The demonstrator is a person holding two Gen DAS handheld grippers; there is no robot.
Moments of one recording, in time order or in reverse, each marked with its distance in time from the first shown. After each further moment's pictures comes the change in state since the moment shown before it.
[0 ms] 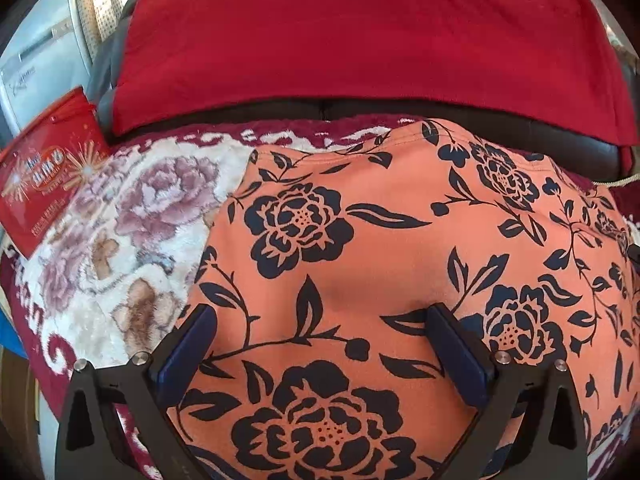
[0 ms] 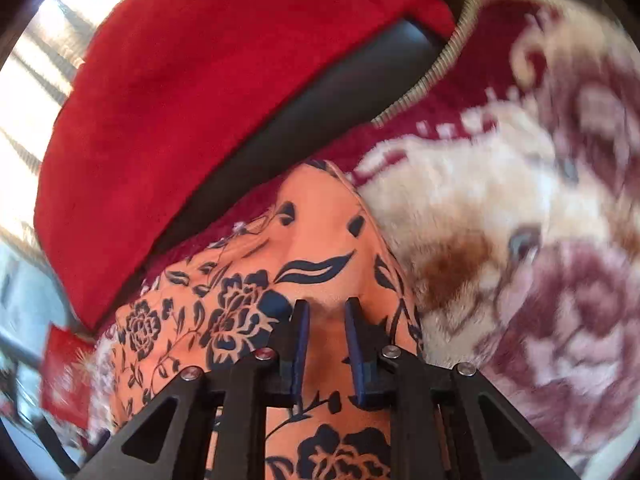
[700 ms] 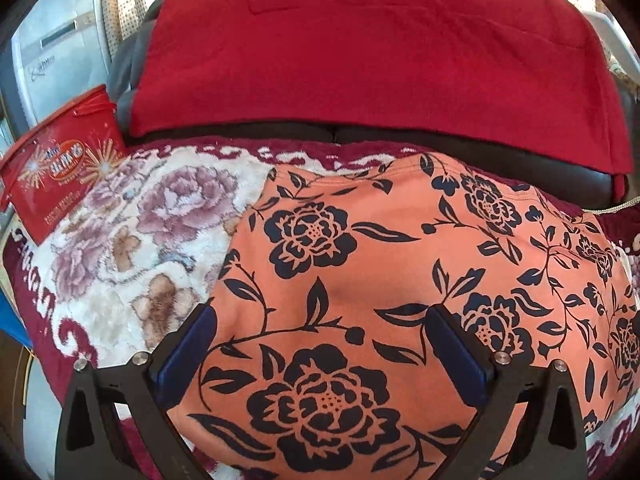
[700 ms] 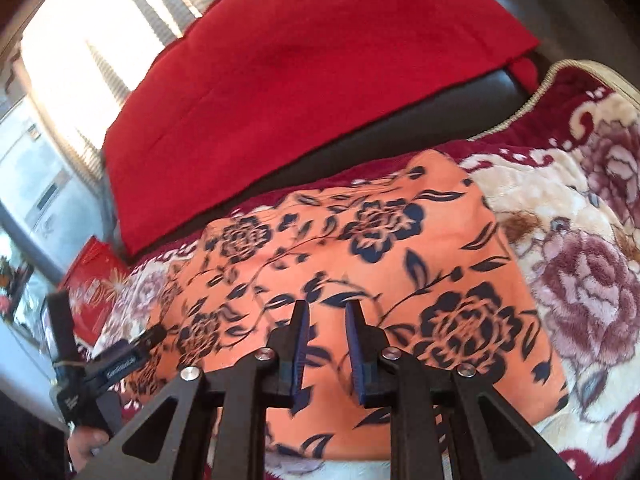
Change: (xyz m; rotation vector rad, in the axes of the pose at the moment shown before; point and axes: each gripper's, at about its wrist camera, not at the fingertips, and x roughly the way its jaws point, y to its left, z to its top) left arm -0.037 -0.002 -0.007 -0.050 -0.087 0.017; right arm -0.071 0.067 -0.085 -0.331 -0.023 0.127
